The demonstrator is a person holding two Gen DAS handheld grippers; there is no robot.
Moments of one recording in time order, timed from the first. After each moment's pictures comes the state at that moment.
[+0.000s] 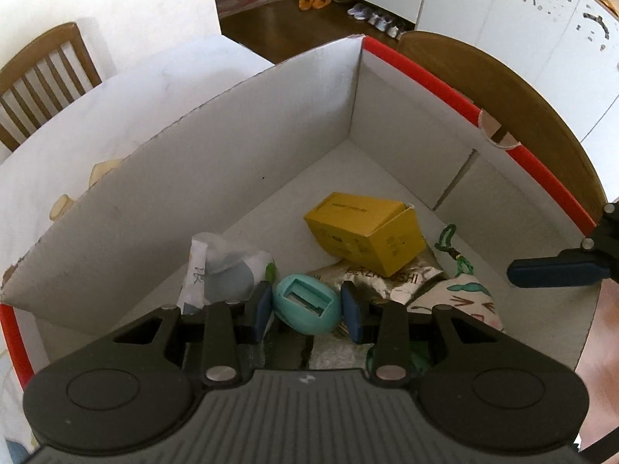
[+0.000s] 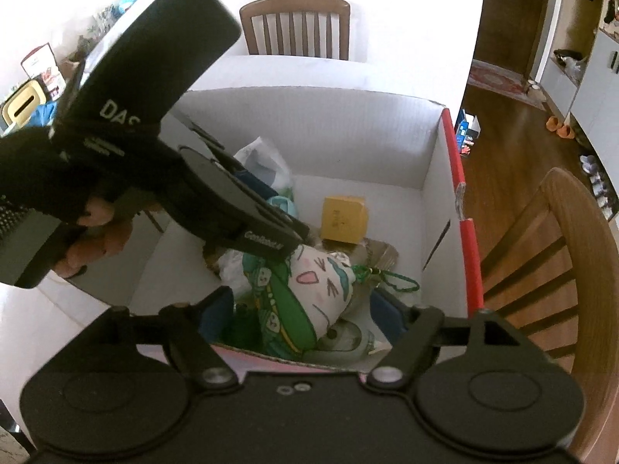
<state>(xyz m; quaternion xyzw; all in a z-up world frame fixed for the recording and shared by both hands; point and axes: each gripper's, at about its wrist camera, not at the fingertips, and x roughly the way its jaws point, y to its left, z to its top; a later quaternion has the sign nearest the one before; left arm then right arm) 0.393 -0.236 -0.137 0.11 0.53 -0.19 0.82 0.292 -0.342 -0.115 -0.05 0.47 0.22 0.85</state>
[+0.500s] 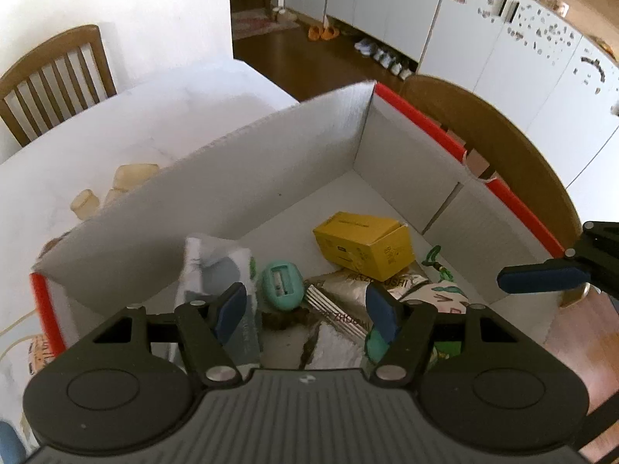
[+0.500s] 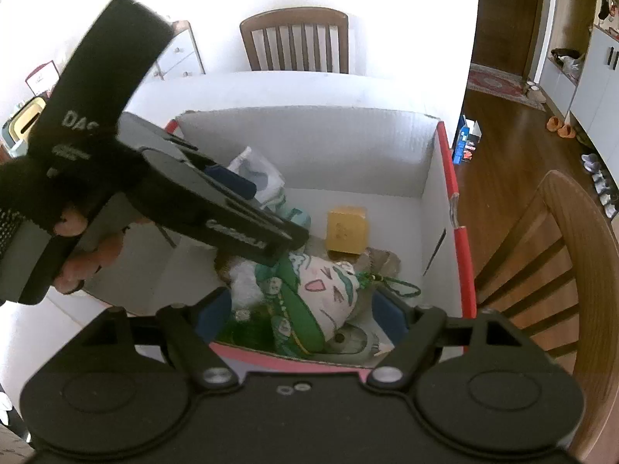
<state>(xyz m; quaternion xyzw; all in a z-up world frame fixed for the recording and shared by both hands) 0.373 -0.209 -0.108 0.06 0.49 -0.19 0.85 0.280 -0.347 -0.097 -0.03 0.46 0.22 0.86</state>
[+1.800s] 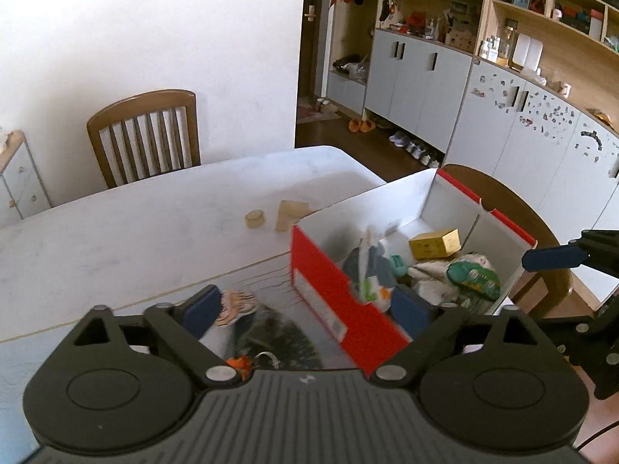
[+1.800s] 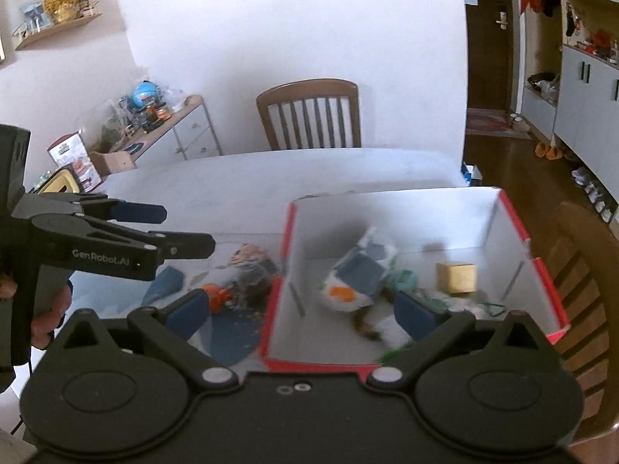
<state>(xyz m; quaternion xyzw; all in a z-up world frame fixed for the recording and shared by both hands) 0.242 -0.016 -0.021 0.02 0.36 -0.15 0.92 0.201 -0.226 -0.026 0.03 0.37 0.20 0.91</state>
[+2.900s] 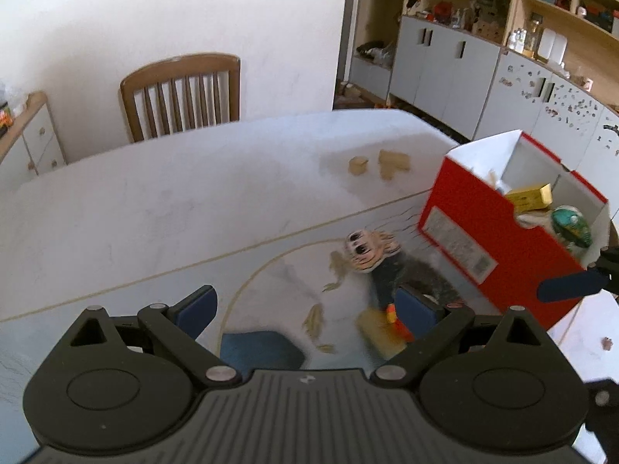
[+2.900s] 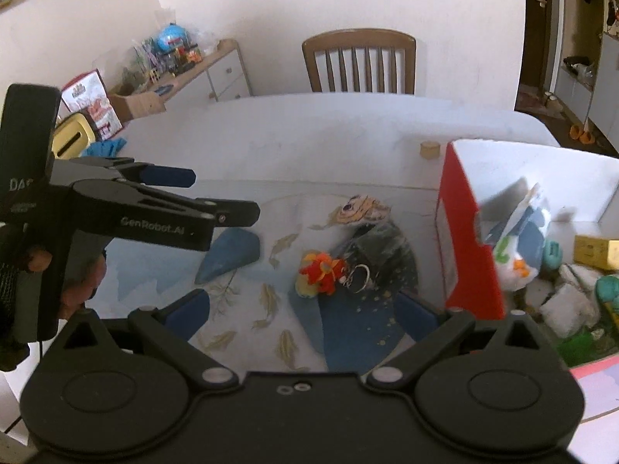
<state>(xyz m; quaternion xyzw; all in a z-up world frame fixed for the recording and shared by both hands) 0.272 0.122 -0.109 0.01 0.38 -0.14 0.91 0.223 -0.066 -0.094 0.00 0.43 0.21 0.88</state>
